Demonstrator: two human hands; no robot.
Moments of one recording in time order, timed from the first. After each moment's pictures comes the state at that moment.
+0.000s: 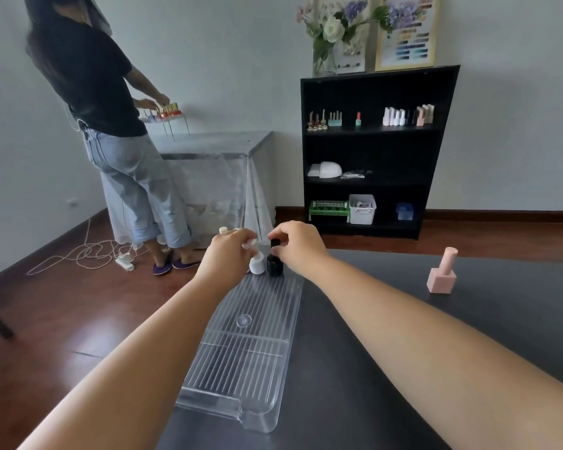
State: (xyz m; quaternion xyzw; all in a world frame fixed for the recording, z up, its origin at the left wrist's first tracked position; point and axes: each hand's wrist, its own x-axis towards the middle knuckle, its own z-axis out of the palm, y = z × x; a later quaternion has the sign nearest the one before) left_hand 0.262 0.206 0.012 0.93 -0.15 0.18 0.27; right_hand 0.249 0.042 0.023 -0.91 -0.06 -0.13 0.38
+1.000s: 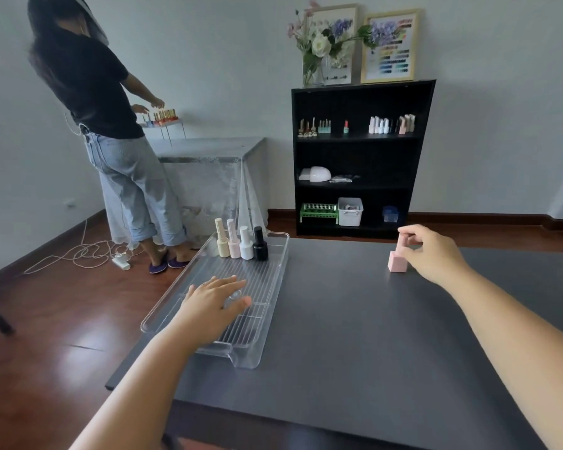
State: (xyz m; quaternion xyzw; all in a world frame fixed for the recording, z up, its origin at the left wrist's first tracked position) left_hand 0.130 0.233 -0.011 0.97 -0.16 0.00 0.19; right_hand 0.121 -0.175 0.014 -0.92 0.14 -0.18 0.32
